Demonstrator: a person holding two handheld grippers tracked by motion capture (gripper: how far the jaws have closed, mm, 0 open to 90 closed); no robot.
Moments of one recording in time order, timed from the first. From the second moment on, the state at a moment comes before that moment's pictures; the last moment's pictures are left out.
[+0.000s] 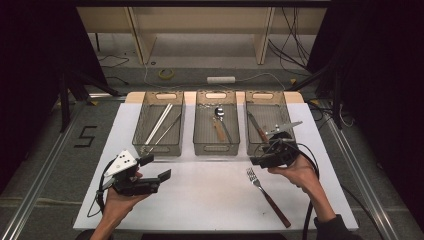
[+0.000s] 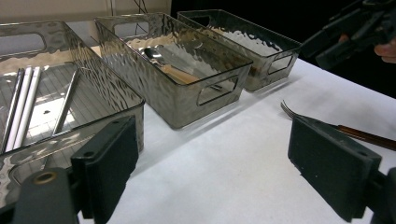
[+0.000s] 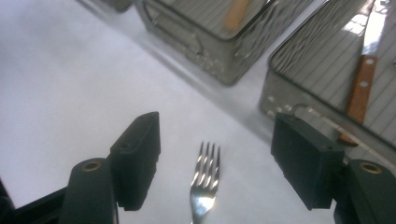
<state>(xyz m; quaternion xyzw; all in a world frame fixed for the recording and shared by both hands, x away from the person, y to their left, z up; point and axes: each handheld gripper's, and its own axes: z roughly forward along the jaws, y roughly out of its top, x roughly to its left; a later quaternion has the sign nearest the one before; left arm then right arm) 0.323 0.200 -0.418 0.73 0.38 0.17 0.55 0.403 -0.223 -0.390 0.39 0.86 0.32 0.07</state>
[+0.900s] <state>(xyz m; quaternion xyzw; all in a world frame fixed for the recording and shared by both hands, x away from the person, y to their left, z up) 0.322 0.202 -0.418 0.73 0.38 0.17 0.55 0.358 -0.233 -0.418 0.38 0.89 0.24 0.04</state>
